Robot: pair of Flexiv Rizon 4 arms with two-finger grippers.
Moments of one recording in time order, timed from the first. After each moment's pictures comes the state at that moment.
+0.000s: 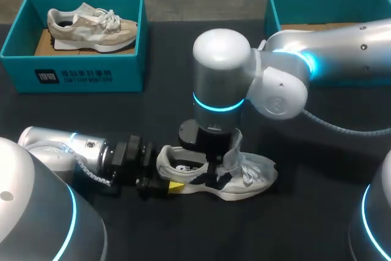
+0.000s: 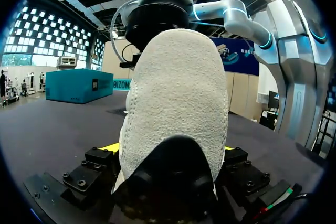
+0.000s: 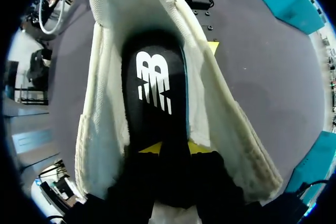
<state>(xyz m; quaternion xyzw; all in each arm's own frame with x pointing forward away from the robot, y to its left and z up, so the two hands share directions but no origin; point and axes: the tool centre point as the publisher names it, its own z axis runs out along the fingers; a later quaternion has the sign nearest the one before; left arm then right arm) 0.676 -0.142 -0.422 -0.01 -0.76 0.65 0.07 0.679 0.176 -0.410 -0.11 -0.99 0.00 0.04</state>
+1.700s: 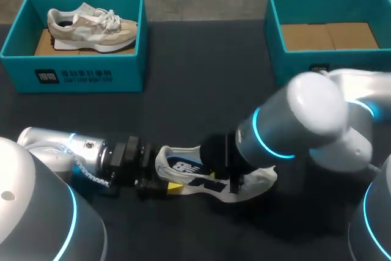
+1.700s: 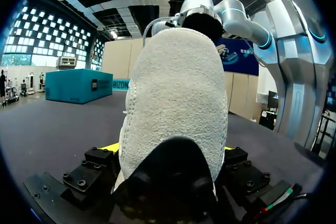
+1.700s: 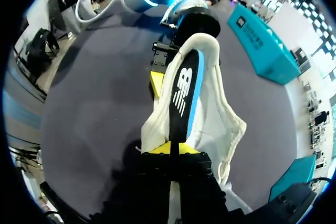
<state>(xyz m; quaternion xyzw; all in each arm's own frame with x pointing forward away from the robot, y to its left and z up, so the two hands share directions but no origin) 0.674 -0.140 -0.421 -0.01 -0.76 0.65 0.07 0.654 0.178 -0.371 -0.01 -0.97 -0.20 -0.12</state>
